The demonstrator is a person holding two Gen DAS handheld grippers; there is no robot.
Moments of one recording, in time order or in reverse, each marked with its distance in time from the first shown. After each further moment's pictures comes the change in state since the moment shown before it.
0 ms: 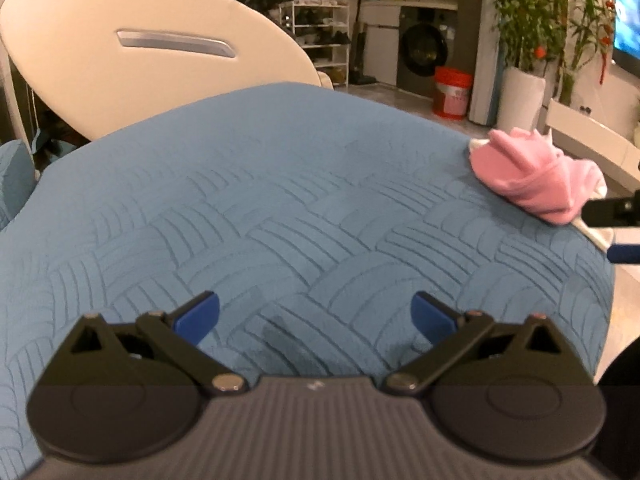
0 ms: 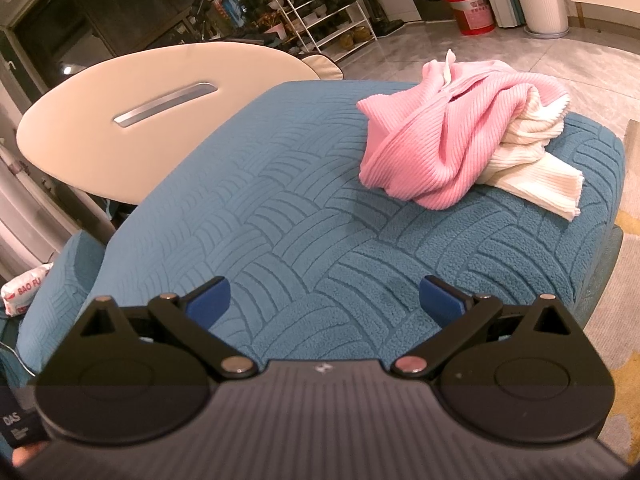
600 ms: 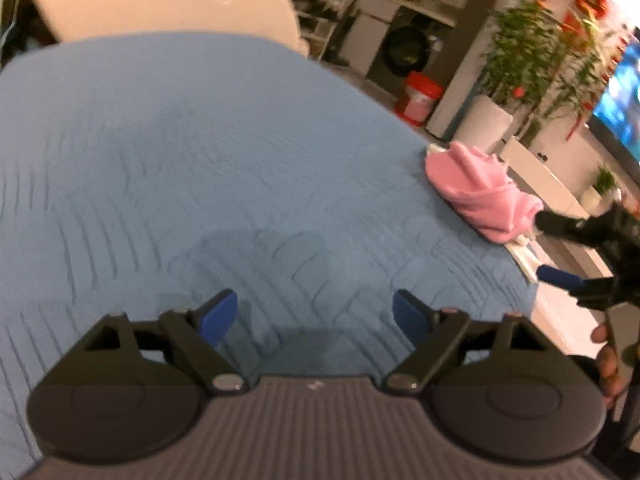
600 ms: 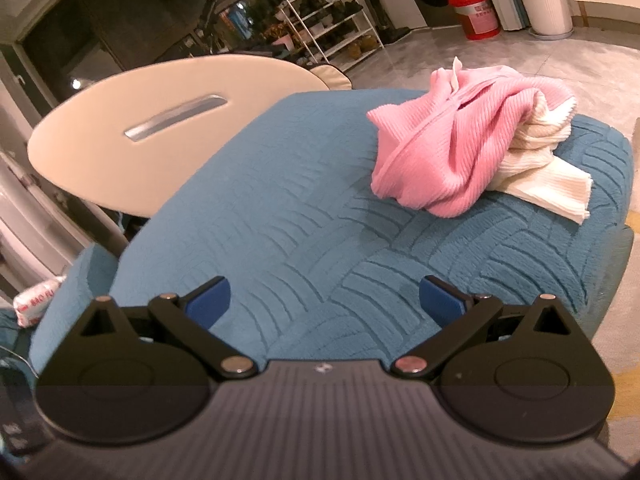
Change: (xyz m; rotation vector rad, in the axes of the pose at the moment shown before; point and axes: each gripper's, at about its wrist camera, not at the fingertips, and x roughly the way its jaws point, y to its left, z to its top) left arm -0.014 0.002 -0.032 -0.221 0.065 -0.208; right arm -0.003 0.000 0.000 0.024 -0.051 0.061
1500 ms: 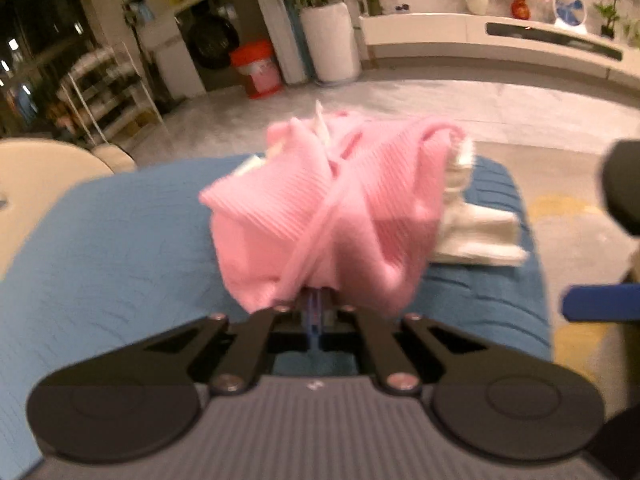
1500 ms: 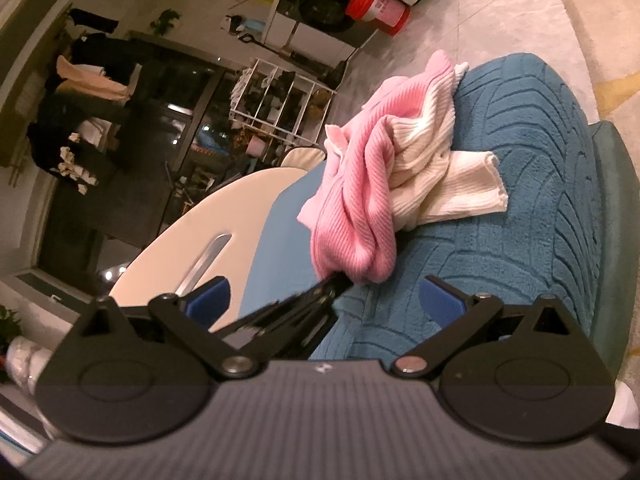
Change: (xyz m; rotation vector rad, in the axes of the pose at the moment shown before) left arm 0.197 -0.283 0.068 0.842 -0.040 -0.003; right arm -0.022 -0.119 0.014 0.574 -0.188 0.161
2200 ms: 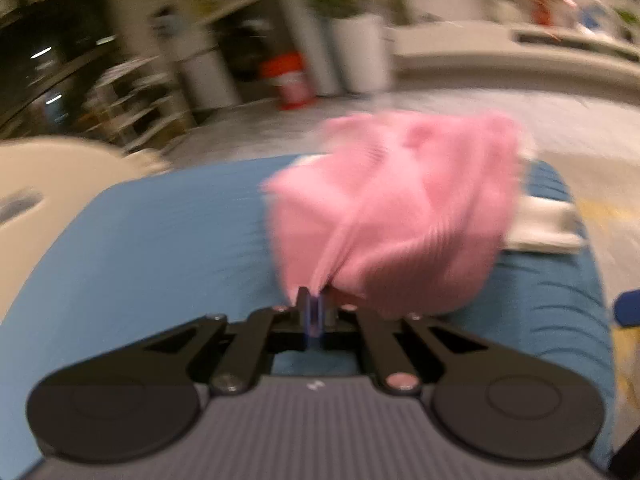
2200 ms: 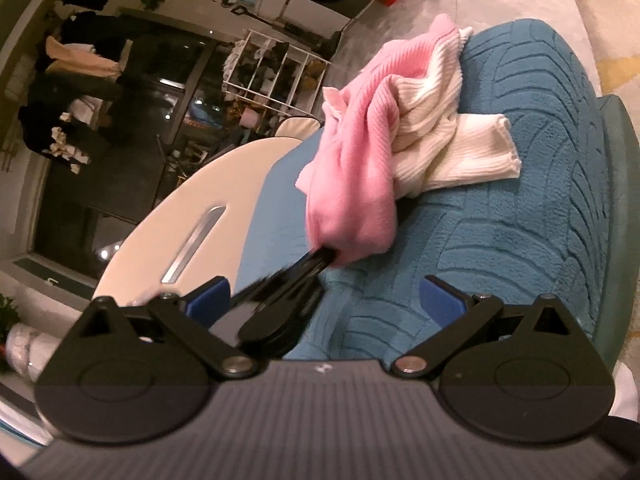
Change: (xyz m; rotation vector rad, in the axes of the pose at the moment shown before) left arm 0.016 0.045 -0.028 -0.178 -0.020 0.154; right arm 0.010 0.012 -0.012 -0.033 0.077 -0.033
